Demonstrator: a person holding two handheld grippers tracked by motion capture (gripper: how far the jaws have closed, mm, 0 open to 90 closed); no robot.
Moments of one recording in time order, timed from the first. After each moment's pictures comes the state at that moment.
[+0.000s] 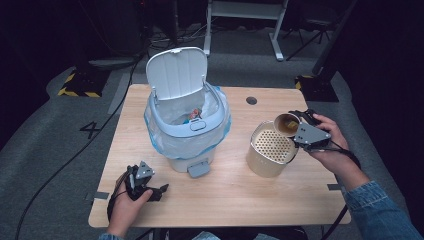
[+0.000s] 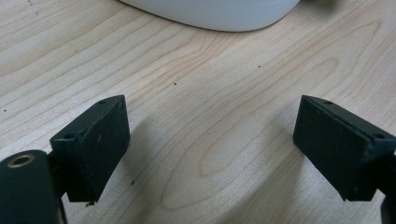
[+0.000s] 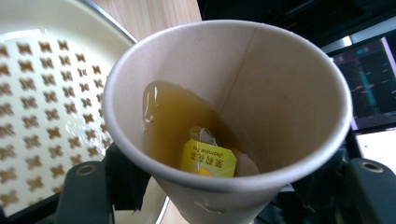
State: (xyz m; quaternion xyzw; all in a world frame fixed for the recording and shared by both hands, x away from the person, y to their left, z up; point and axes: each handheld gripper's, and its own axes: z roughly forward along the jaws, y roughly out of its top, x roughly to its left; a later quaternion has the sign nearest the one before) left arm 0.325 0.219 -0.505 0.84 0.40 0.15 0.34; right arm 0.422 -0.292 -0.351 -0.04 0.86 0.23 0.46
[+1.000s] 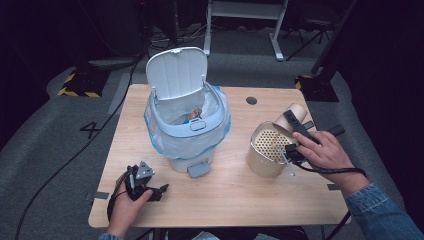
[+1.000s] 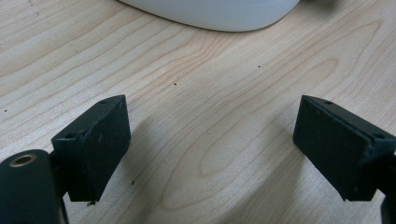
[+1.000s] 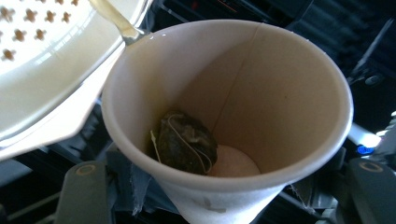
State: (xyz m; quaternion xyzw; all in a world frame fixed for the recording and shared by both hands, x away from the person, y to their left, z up) left arm 0.325 0.219 -0.505 0.84 0.40 0.15 0.34; right arm 0.389 -0.255 -0.374 -0.30 0.68 -0.13 0.66
